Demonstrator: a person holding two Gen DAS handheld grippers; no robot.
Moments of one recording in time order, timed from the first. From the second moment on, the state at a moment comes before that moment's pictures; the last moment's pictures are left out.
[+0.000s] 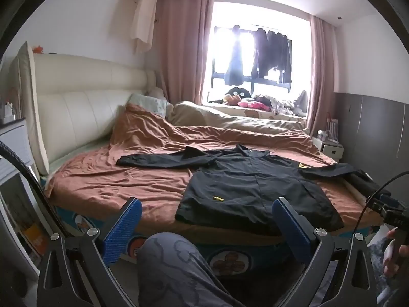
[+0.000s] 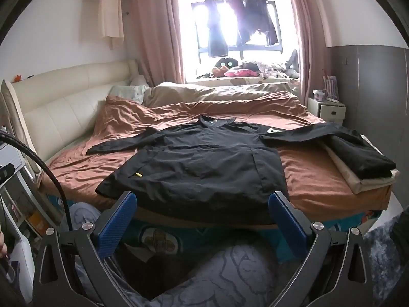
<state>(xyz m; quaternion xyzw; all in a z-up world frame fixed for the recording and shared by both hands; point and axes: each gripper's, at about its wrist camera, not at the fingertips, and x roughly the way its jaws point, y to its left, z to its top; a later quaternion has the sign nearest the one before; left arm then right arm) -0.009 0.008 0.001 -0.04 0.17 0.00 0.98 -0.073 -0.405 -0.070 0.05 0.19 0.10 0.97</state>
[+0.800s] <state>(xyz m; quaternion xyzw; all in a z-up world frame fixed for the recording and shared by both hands) -0.013 0.004 0.001 -0.04 0.17 -0.01 0.98 -0.075 -0.403 -0.070 0.03 0.19 0.09 0.98</state>
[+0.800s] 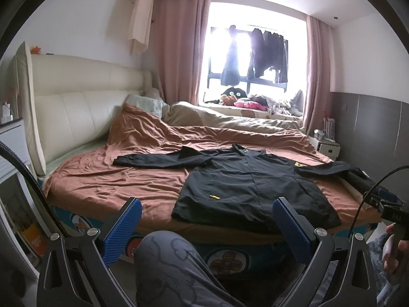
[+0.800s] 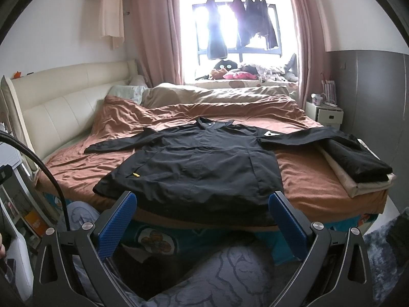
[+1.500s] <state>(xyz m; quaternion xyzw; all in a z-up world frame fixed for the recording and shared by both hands) -0.015 0.000 0.000 -0.04 0.17 -0.01 0.98 -0.078 -0.406 -0.071 0.03 0.18 0.08 0.98</state>
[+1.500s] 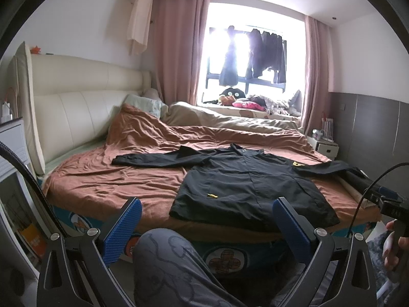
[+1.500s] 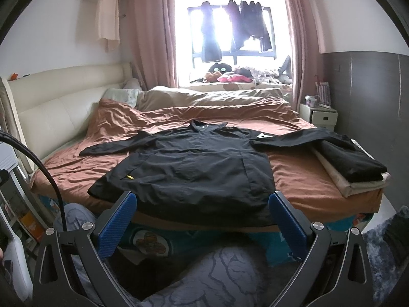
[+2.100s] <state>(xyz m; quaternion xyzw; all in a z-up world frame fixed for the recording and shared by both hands) -0.017 -0.002 -0.002 -0.04 0.17 -0.01 0.98 -0.079 -0.409 -0.072 0.04 0.18 0.07 0.98</state>
